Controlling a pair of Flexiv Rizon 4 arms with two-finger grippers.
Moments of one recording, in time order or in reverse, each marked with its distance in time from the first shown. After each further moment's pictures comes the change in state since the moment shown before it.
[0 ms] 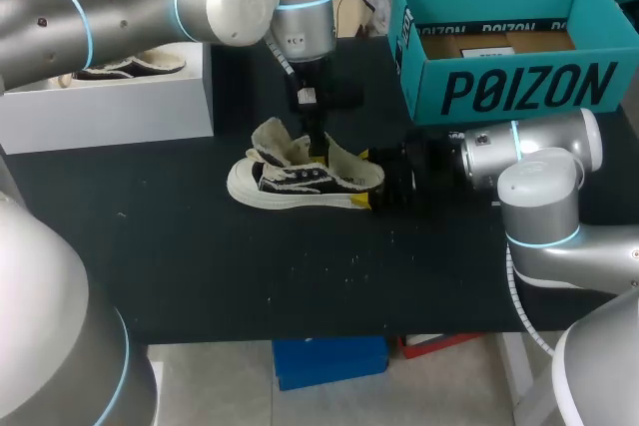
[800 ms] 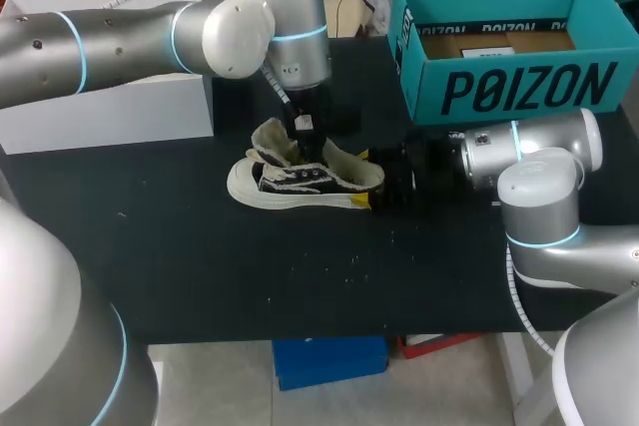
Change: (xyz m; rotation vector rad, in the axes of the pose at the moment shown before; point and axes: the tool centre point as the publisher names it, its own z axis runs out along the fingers) left arm 0.007 0.006 0.036 0.018 -0.010 0.018; right arm 0.000 0.000 0.000 0.000 0.000 0.000
